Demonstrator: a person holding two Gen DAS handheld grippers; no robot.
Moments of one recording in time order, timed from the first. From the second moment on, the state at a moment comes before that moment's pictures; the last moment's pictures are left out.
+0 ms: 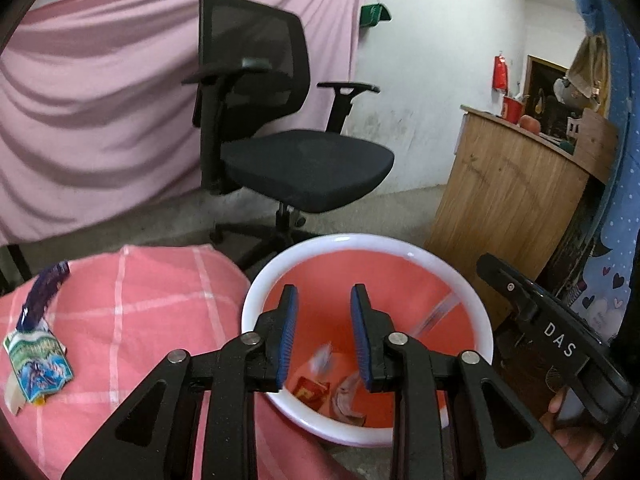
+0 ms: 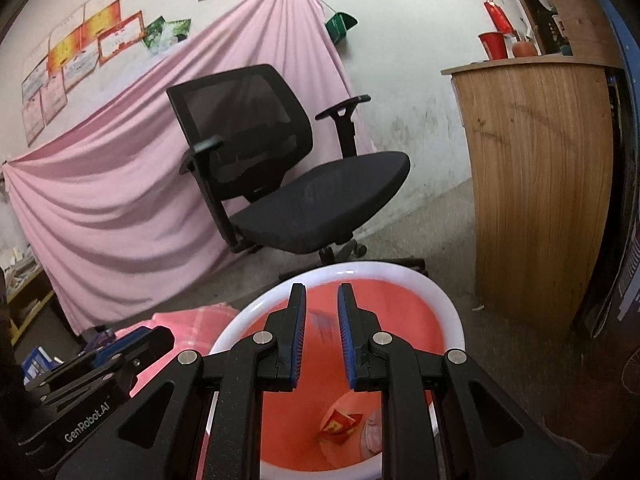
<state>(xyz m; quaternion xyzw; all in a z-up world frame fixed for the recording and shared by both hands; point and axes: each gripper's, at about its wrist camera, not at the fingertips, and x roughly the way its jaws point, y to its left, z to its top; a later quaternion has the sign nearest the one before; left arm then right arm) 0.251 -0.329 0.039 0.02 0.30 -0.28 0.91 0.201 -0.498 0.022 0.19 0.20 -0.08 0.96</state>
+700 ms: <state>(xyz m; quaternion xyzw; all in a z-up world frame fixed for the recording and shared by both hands) 0.251 -0.251 0.062 -0.02 0.28 -0.21 0.94 0.202 -0.460 0.046 0.15 0.16 -0.06 0.97</state>
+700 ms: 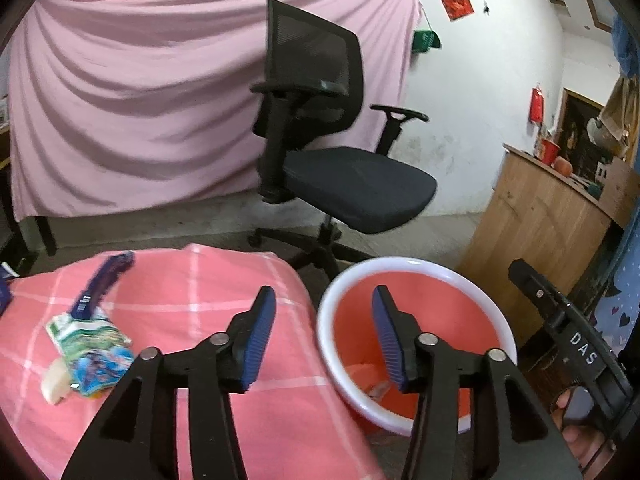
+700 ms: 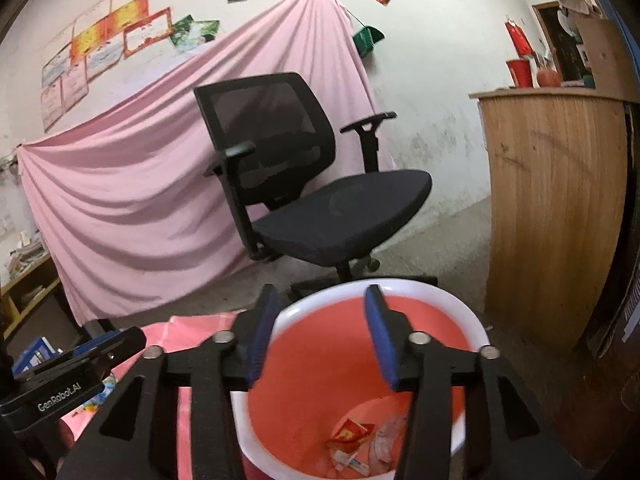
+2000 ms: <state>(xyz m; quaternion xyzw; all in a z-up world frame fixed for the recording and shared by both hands) 0.218 0.001 0.026 -0.03 0.26 0.01 0.96 0.249 -0.247 0.042 0.00 0.17 0.19 0.97</state>
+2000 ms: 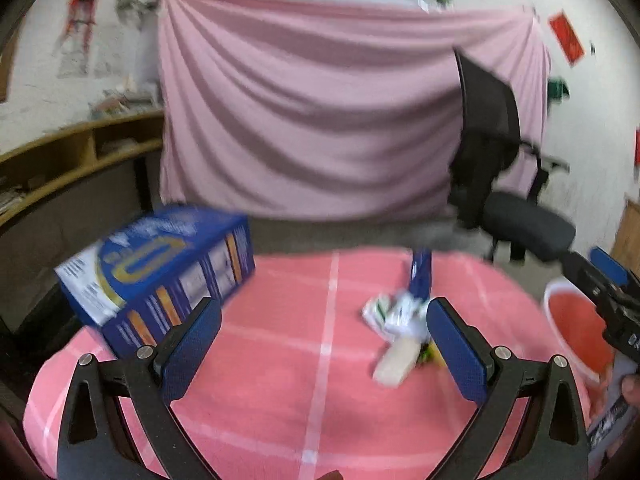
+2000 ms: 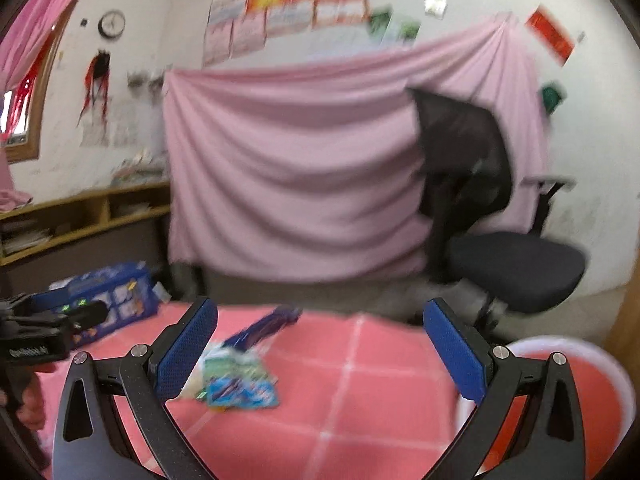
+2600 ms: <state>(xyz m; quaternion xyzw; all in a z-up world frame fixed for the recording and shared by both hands) 0.264 -0.025 -0.022 0.00 0.42 -0.11 0.90 0.307 -0.192 -0.014 -0.04 0.39 0.29 0.87</state>
